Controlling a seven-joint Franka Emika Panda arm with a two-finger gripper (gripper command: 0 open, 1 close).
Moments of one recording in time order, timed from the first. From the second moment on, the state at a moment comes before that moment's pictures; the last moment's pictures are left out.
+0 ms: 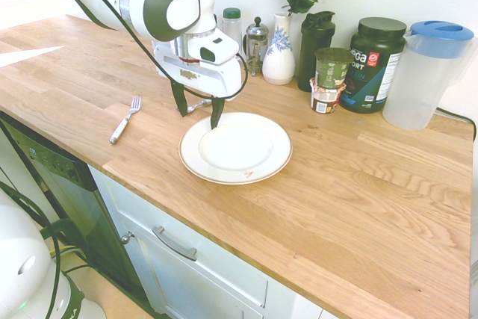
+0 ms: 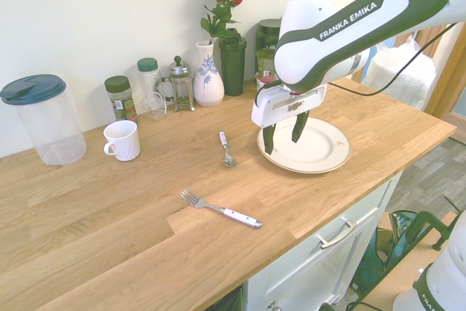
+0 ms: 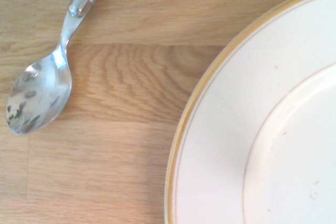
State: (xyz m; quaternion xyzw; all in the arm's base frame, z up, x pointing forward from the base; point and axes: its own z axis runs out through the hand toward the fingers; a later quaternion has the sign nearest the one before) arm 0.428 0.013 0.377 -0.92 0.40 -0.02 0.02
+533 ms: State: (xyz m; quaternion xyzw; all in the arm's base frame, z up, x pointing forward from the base) arm 0.410 0.073 0.413 -0.94 0.34 -0.07 0.01
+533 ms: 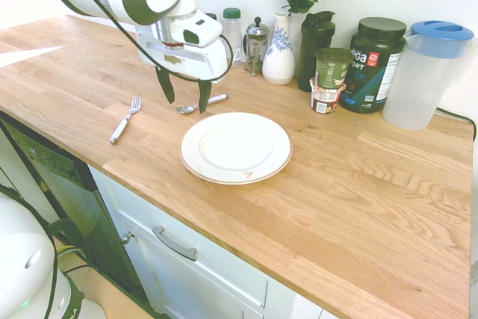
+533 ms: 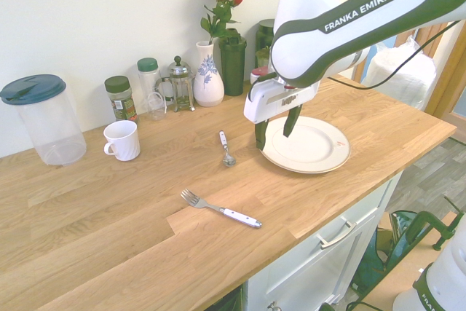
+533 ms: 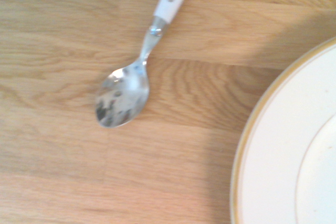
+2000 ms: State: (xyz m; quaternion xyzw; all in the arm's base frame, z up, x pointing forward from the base) arm 0.378 0.215 0.323 -0.97 0.23 0.00 -0.01
